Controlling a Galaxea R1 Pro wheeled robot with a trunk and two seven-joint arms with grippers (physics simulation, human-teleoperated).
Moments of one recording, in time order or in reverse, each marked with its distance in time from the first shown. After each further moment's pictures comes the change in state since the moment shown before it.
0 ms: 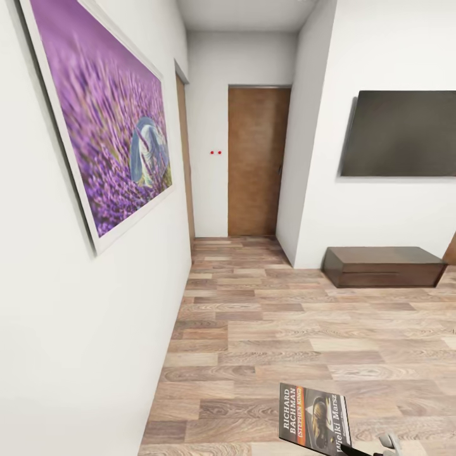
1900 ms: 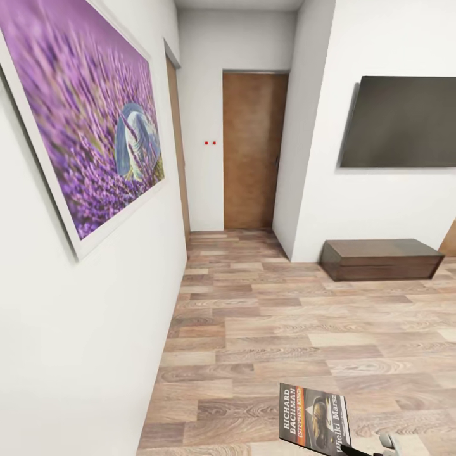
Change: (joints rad) left arm 0.000 0.000 0.001 -0.001 0.001 0.000 0.000; right arm 0.000 0.000 0.001 0.000 0.000 0.000 -0.002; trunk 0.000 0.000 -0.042
